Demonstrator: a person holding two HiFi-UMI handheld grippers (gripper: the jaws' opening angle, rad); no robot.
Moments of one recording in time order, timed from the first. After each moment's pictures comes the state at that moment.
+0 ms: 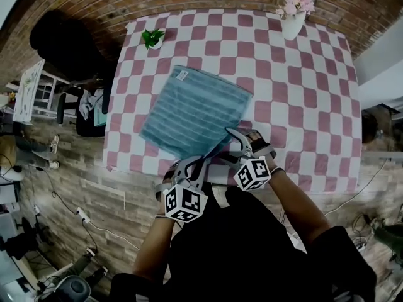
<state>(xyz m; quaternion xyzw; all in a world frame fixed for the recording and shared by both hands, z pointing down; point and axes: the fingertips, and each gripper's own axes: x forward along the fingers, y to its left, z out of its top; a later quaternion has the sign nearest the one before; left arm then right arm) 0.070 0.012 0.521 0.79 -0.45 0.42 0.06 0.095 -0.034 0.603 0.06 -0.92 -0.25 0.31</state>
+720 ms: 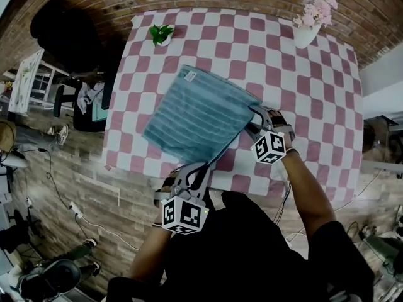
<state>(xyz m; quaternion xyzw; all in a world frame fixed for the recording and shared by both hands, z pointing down) 0.059 0.009 0.487 0.80 -0.45 0.39 0.05 0.121 -0.170 0.623 0.13 -0.87 -0.25 0.39</state>
